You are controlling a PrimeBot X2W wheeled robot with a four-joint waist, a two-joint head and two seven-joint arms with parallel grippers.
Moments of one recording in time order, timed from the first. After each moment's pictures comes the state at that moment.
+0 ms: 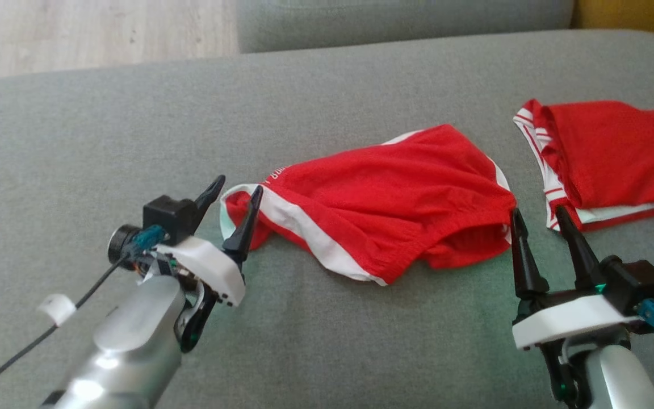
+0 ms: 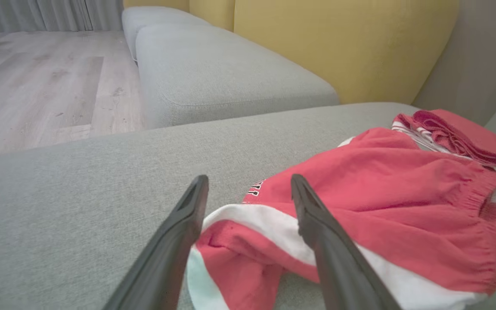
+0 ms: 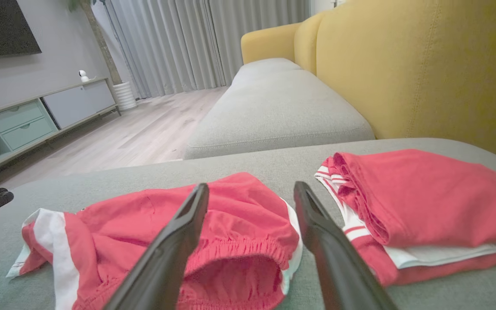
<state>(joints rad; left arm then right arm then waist) -0.62 0.24 -0.81 0.73 -0.70 -0.09 -0.19 -0.03 -0.05 0.04 0.12 0.18 0.12 -0.12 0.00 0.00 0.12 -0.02</state>
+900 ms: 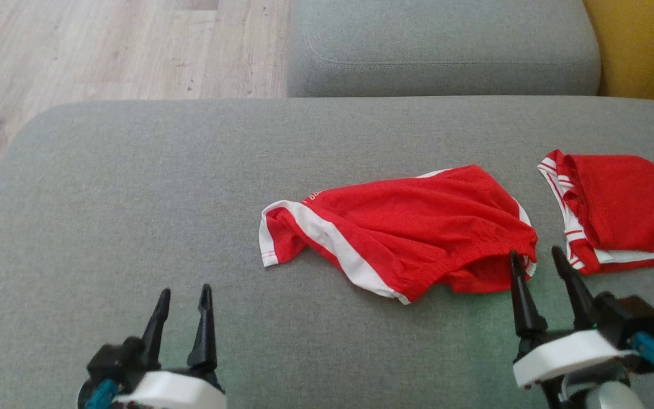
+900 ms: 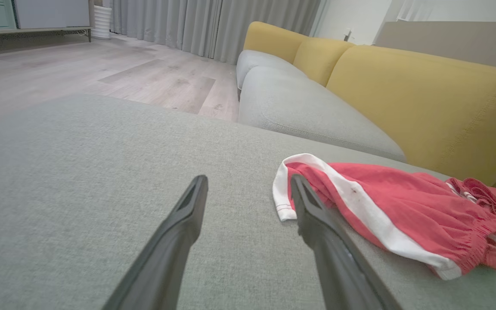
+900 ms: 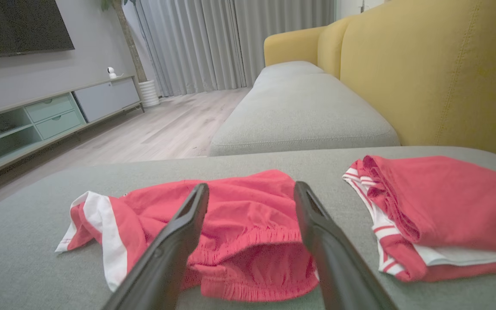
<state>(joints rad) -0.03 0.25 -0.47 0.25 -0.63 0.13 -0.25 0.06 -0.05 0.04 0.13 0.17 0.12 -0.11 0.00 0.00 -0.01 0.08</state>
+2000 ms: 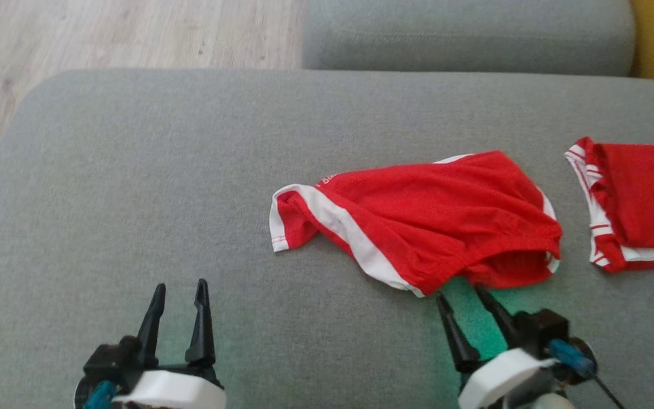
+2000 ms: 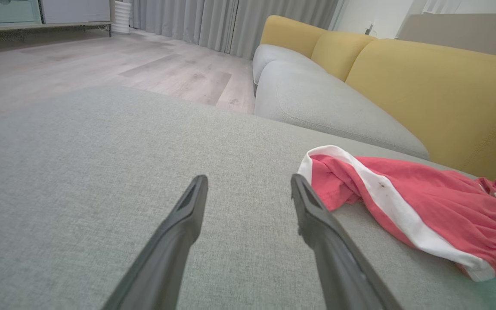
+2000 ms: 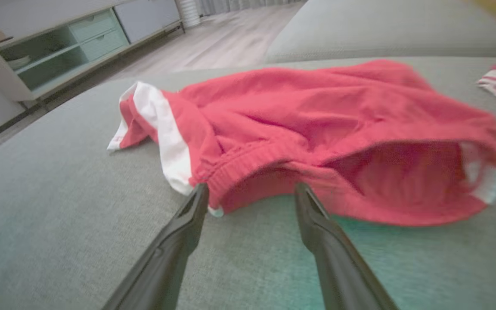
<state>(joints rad) 0.00 0.21 -0.38 0.22 -0.56 0.10 -0.25 0.04 -0.05 0.23 0.30 0.16 0.12 -0.10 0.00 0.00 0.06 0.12</state>
